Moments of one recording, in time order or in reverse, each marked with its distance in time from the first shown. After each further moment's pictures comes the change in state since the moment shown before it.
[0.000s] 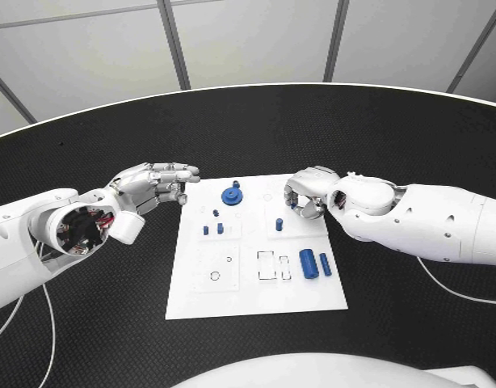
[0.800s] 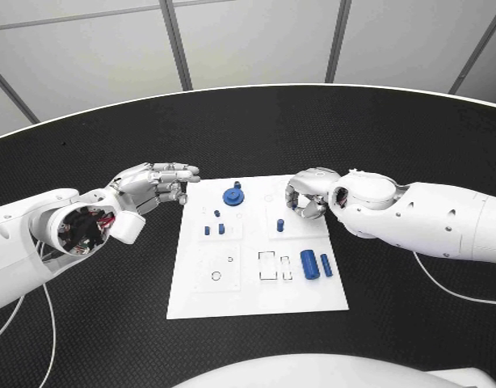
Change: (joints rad) left arm 0.000 -0.004 0.000 0.003 0.000 -0.008 0.004; left_hand -0.004 -0.004 0.003 0.003 0.000 0.000 0.000 0.000 -0.001 0.002 -0.002 0.000 -0.001 0.000 0.000 0.004 0.001 0.000 0.000 0.000 0.002 0.001; right arm 0.008 0.010 0.000 -0.030 0.072 0.063 0.036; right_hand -0.005 -0.021 0.003 0.005 0.049 -0.017 0.007 -0.021 -0.026 -0.066 0.026 0.026 -0.002 -0.003 0.009 -0.006 0.000 0.000 -0.002 0.009 -0.018 0.000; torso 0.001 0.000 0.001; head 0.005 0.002
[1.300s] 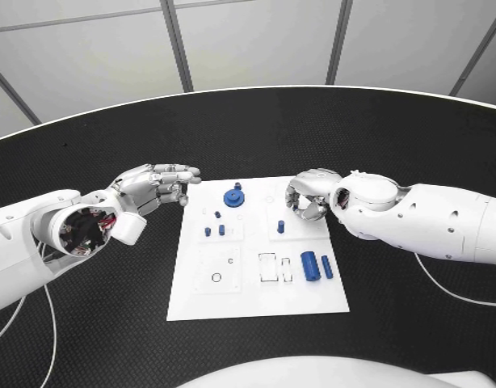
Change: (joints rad) left arm 0.000 0.001 0.000 -0.002 0.000 -0.001 0.002; left_hand 0.000 0.000 0.000 0.000 0.000 0.003 -0.004 0.000 -0.001 0.000 0.000 0.000 -0.001 0.000 0.000 0.000 0.002 0.000 0.000 0.000 0.005 0.002; right arm 0.007 -0.003 0.000 0.005 0.022 -0.014 0.012; right_hand -0.033 -0.033 0.005 0.016 0.000 -0.059 0.019 -0.040 -0.020 -0.038 -0.008 0.004 0.010 0.001 0.014 -0.017 0.000 0.000 -0.002 0.009 -0.028 0.000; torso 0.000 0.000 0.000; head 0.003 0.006
